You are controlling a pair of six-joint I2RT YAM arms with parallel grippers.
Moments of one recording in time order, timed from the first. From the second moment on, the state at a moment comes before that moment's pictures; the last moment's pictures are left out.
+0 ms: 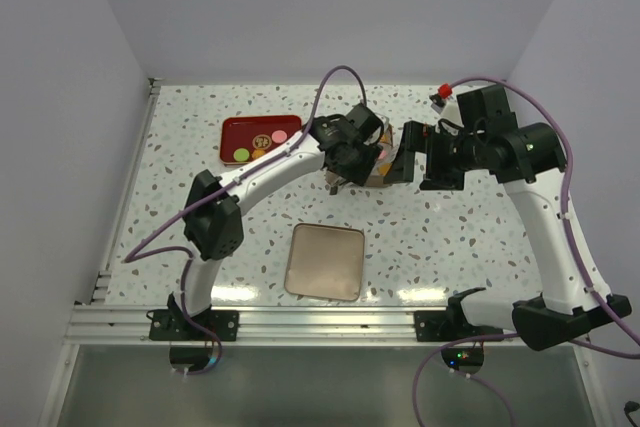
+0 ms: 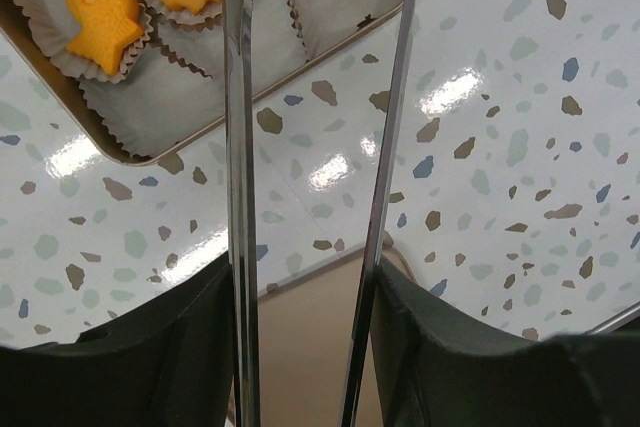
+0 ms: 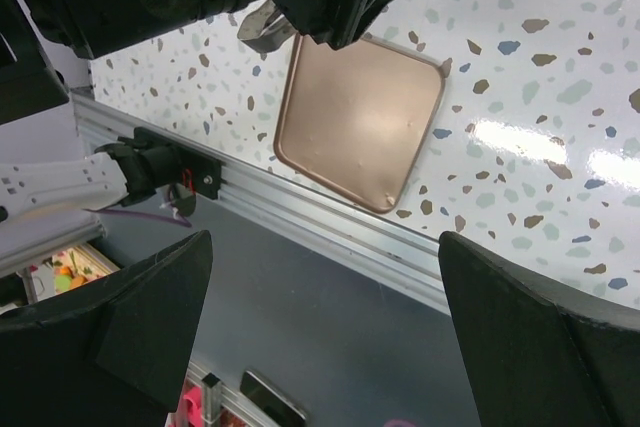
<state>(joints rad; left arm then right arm) -0.85 2.06 1.95 -0.91 -0.07 -0.32 0.33 1.27 1.71 -1.37 -0.35 0.44</state>
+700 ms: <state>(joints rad) -0.42 1.79 1.73 -0.96 -0.15 -0.24 0.33 1.35 1.72 -1.37 -0.34 0.56</state>
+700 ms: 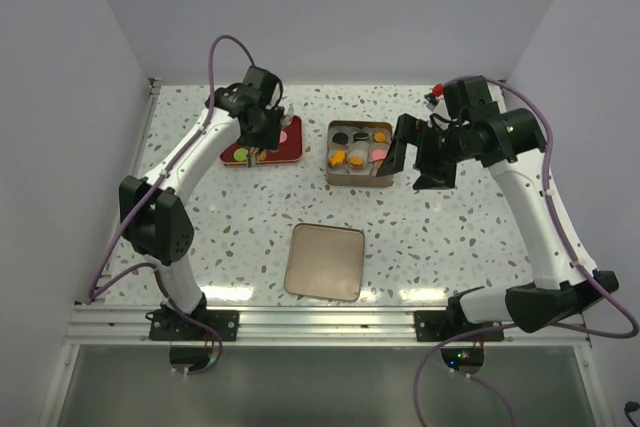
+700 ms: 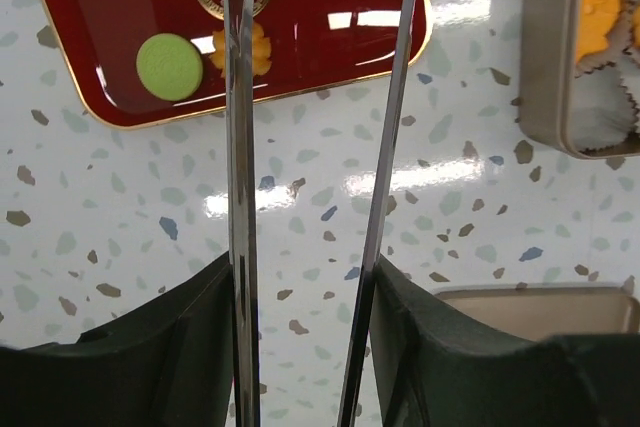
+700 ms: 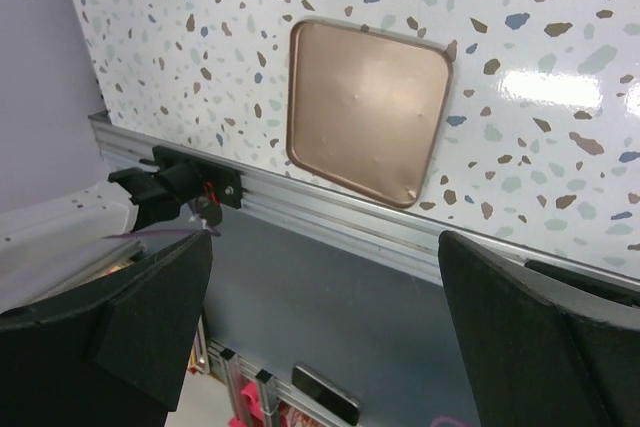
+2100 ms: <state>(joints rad) -0.35 2.06 1.71 -0.94 -0.11 -0.18 0.33 1.35 1.70 -1.37 -0.31 0.64</state>
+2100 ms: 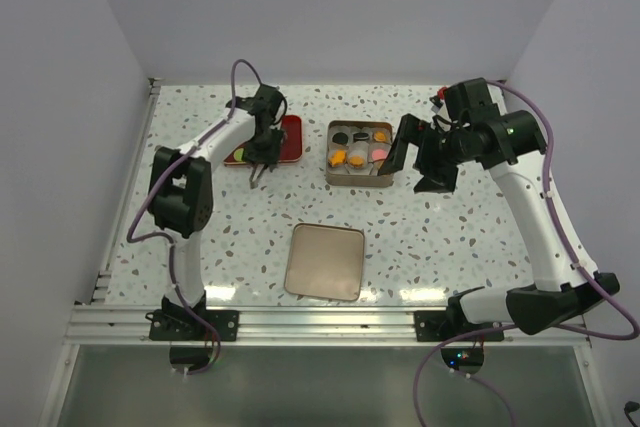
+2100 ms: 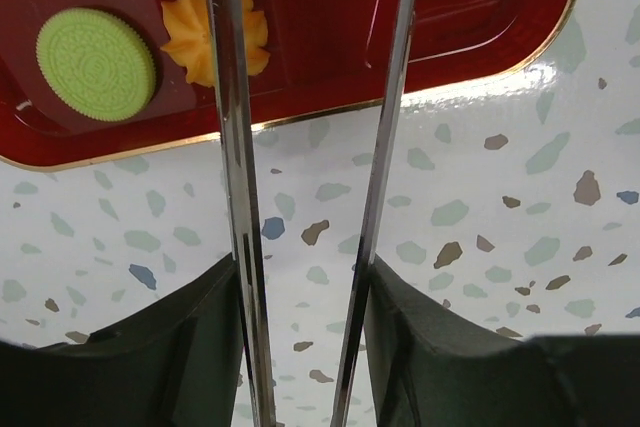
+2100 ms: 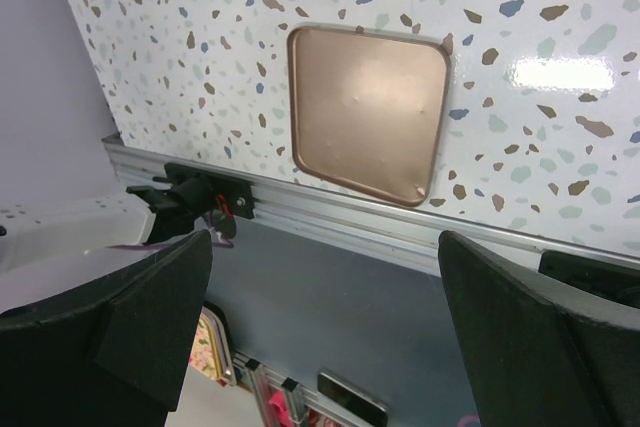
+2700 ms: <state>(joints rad) -0.35 1.99 1.60 -0.93 -0.12 -0.18 0.33 1.29 1.63 -1.37 -0.31 0.66</state>
